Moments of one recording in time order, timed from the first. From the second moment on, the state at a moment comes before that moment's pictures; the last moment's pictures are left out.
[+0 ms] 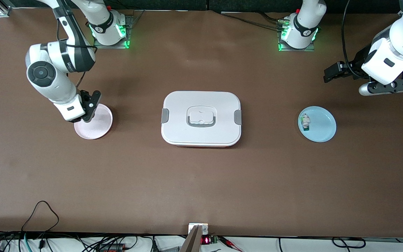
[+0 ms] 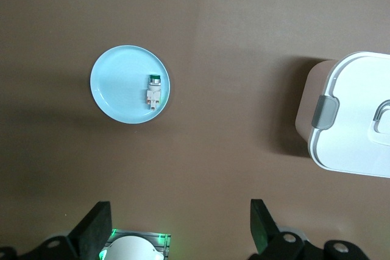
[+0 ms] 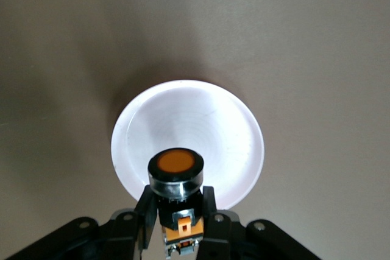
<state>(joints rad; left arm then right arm) -0.12 0.05 -0.03 -1.53 -0.09 1.42 -0.30 -0.15 0.14 0.27 -2.22 -0.28 2.29 -0.99</state>
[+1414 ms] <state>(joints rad) -0.01 0.05 -0.13 -1.53 -0.03 1.43 -0.26 -0.23 0.30 0.24 -2.34 -0.49 2.60 -0.96</state>
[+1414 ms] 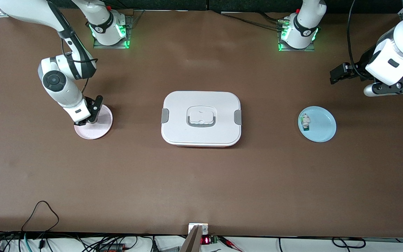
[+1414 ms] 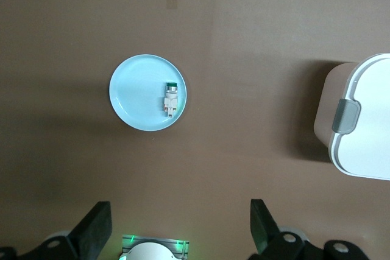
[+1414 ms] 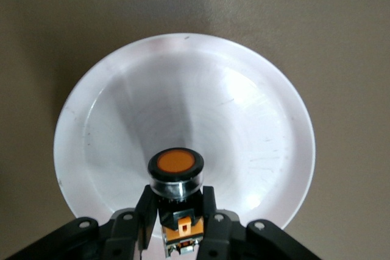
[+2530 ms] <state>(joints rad) -0.01 0.05 -0.13 -1.54 -0.03 1.43 -0.25 -0.15 0.18 0.25 -2.15 -0.30 2.23 -0.64</state>
